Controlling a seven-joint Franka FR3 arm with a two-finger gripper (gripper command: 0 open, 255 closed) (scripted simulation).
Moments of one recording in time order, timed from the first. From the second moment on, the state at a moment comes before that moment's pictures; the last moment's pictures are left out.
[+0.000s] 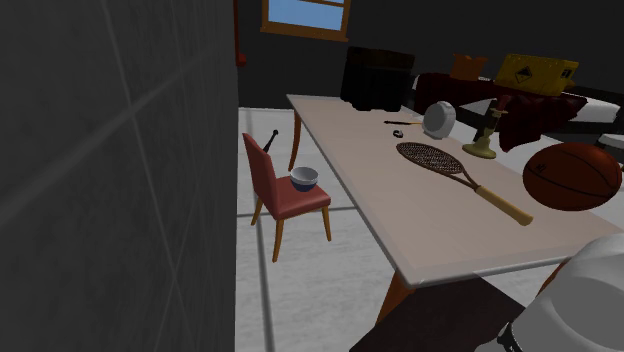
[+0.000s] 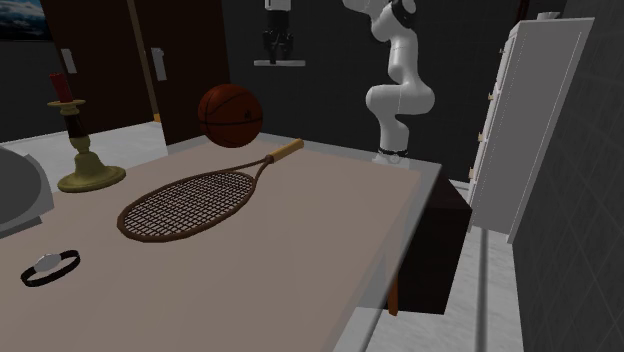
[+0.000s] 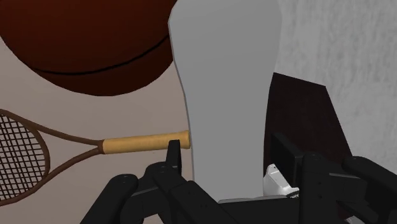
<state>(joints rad) -0.15 -0.65 -0.91 -1.87 -0.50 1.47 -2.12</state>
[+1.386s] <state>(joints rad) -0.19 -0.72 -0.99 -2.16 -0.59 1.71 -2.08</state>
